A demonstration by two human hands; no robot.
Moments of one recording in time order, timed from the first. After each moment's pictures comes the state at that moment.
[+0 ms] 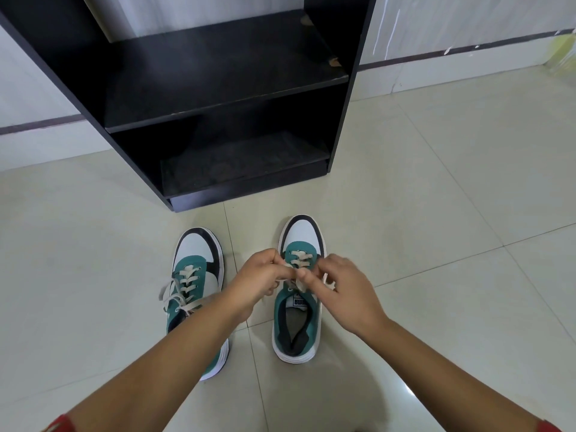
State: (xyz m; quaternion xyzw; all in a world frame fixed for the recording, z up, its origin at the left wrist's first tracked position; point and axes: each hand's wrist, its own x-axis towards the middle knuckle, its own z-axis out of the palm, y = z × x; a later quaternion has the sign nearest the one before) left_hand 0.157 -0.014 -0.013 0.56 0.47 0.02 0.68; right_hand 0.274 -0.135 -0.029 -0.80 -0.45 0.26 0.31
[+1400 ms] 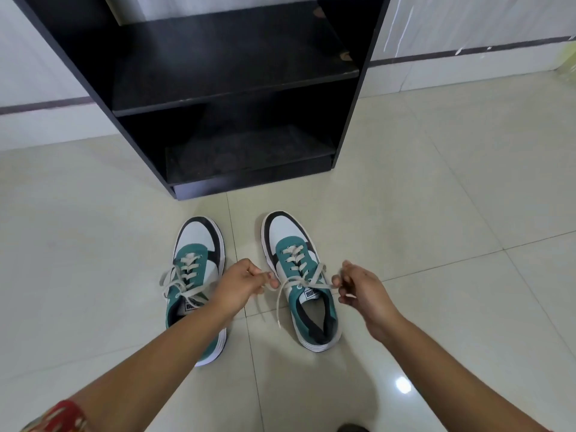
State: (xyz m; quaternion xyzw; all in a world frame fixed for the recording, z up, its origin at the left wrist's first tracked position) left_hand 0.118 -0.018 -0.055 0.58 0.51 0.07 0.63; right_hand 0.291 -0.152 -0.040 -0.69 -0.07 0.52 0.49
